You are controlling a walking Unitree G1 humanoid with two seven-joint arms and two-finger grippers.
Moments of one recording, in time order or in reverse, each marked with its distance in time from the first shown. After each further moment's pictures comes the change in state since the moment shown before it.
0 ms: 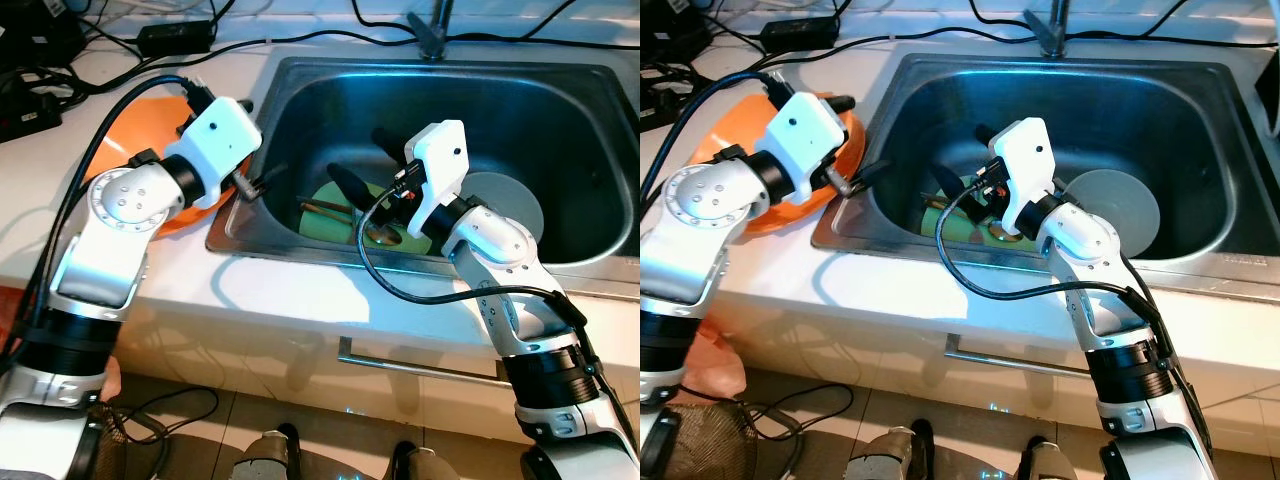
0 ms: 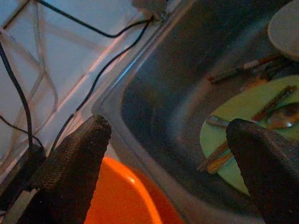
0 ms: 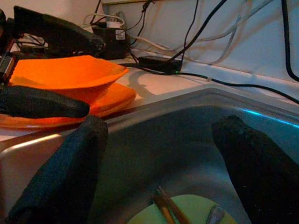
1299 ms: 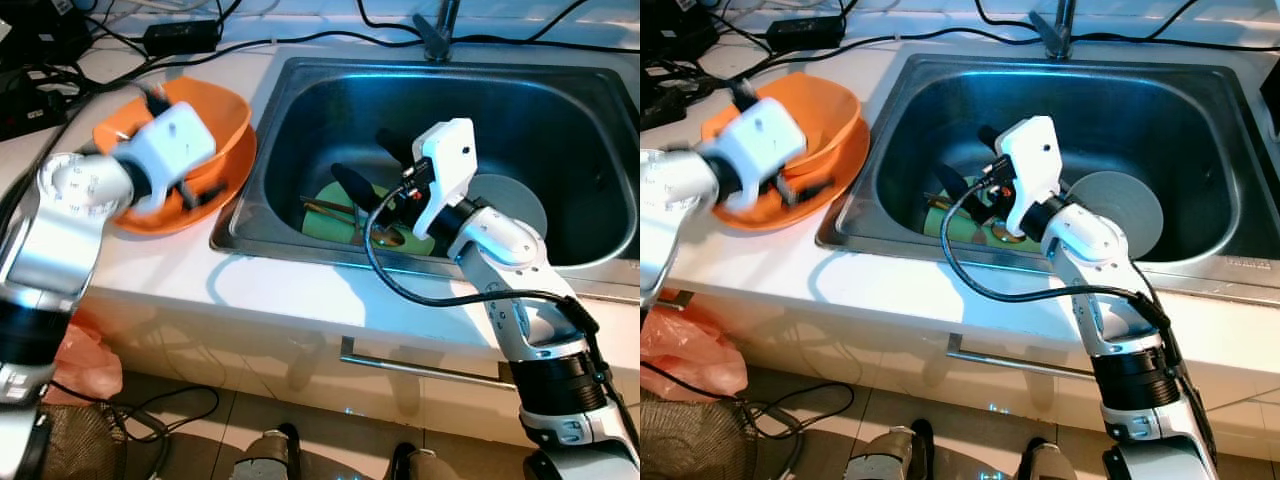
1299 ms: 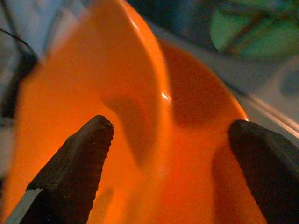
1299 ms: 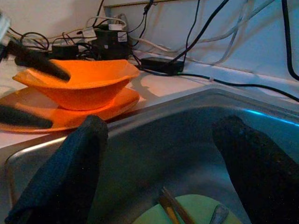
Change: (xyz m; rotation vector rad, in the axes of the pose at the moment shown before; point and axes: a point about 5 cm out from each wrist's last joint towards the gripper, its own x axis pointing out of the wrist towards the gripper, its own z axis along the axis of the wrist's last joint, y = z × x) left arm -0.030 0.022 -0.040 0.030 0.401 -0.066; right arm -0.005 0.000 0.004 0.025 0.001 -0.003
